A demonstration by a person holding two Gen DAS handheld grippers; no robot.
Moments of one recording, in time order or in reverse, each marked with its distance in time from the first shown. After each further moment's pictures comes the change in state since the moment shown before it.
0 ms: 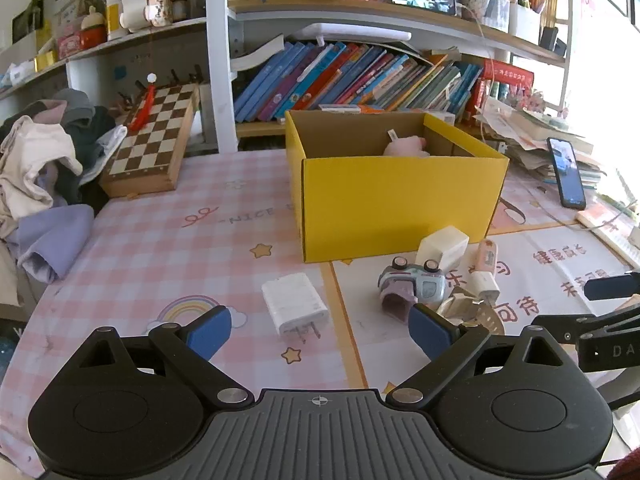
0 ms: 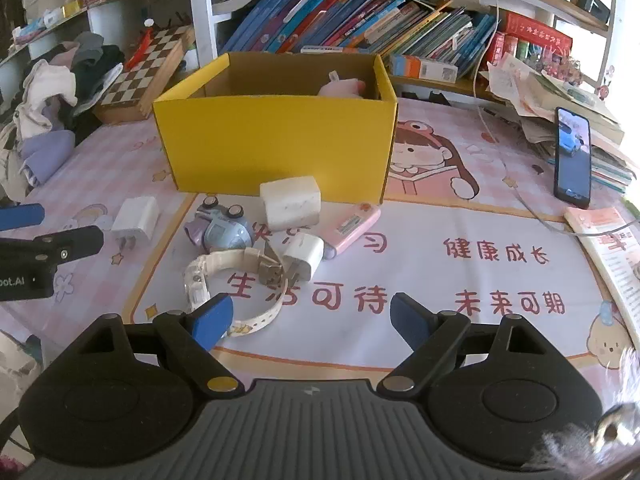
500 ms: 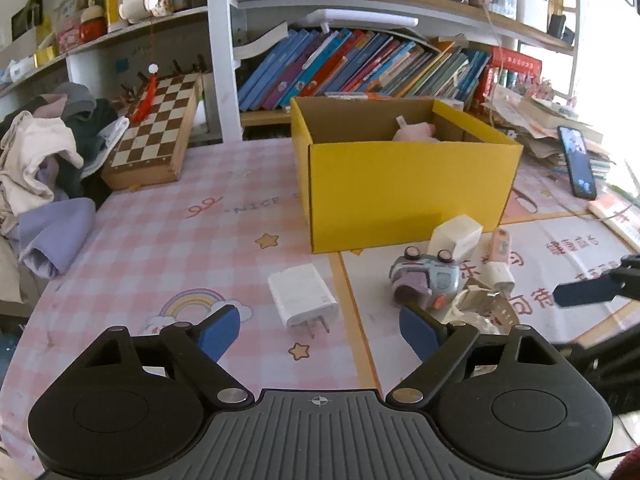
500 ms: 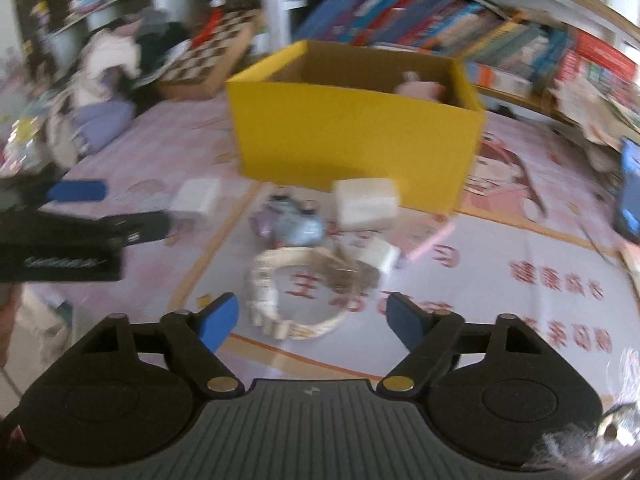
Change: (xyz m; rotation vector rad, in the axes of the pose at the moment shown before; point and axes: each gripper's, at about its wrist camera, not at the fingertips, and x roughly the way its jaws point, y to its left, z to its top) left arm 0.015 0.002 0.001 0.006 0.035 0.031; right arm 0.015 0.031 0.006 -0.166 0.034 0.180
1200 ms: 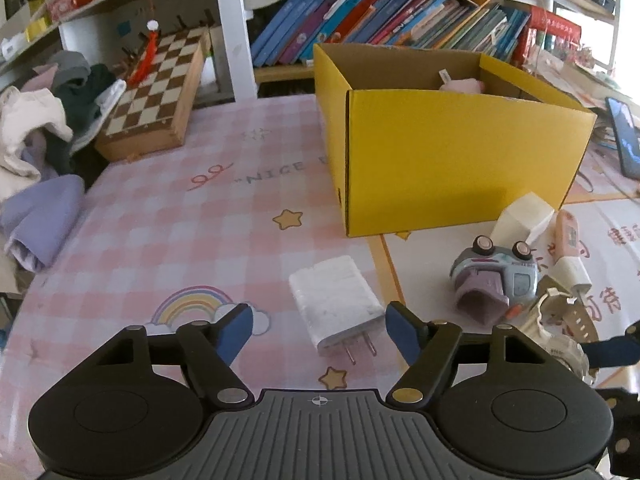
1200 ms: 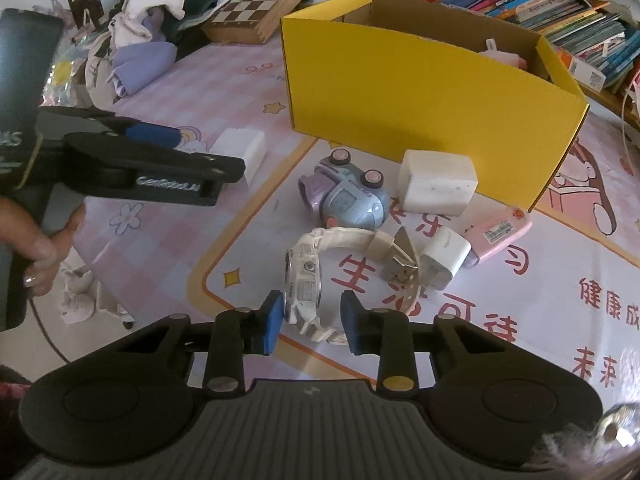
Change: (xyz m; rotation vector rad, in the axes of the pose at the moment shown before) left arm 0.068 0.014 0.013 -0.001 0.122 0.051; right arm 0.042 0.003 0.010 -0.075 0.130 0.115
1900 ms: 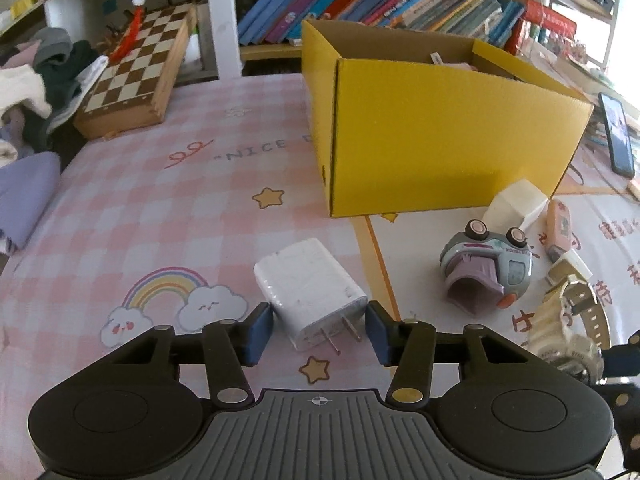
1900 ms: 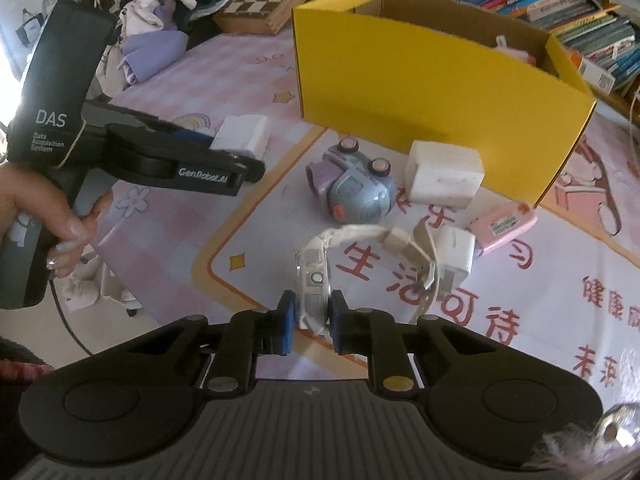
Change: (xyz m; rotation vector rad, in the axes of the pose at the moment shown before) left arm 0.007 0.004 -0.005 -0.037 0.044 -0.062; right arm -0.008 0.002 -0.006 -0.028 0.001 0.001
